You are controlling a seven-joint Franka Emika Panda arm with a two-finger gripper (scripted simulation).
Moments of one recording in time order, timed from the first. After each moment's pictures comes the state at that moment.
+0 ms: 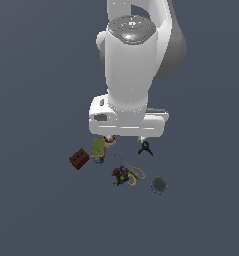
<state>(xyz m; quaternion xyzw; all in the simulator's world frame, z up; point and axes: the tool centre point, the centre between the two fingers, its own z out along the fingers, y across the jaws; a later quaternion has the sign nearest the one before) 0.074 0.020 0.264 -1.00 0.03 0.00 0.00</state>
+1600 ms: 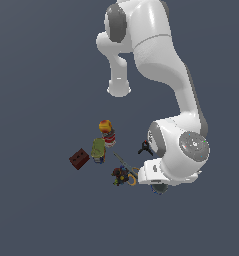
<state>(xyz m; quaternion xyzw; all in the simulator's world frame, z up) 0.148 0.171 0.064 -1.00 -0.01 0.00 0.00</state>
